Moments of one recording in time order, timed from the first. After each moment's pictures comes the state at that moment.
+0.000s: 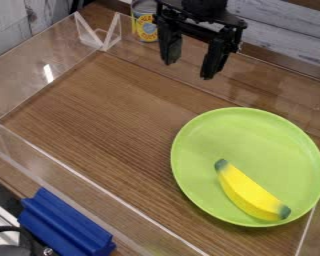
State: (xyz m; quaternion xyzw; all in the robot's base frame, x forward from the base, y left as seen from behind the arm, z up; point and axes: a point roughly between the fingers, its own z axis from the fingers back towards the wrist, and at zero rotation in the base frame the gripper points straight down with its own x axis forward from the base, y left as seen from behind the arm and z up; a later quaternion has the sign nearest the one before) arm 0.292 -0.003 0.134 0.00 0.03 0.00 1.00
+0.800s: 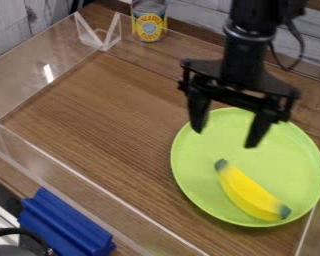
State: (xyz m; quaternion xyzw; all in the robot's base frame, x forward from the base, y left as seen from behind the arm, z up) arm 0.236 -0.093 0.119 -0.01 0.01 0.07 1.00
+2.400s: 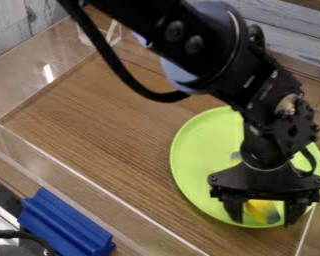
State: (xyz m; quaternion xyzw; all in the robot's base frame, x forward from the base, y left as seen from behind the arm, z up) arm 0.227 -0.135 0.036 -0.10 -0.07 0.21 0.97
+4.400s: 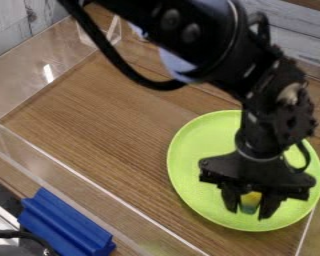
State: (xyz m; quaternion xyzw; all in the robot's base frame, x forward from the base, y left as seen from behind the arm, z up) arm 0.226 -0.122 0.051 -0.06 -0.07 0.16 0.98
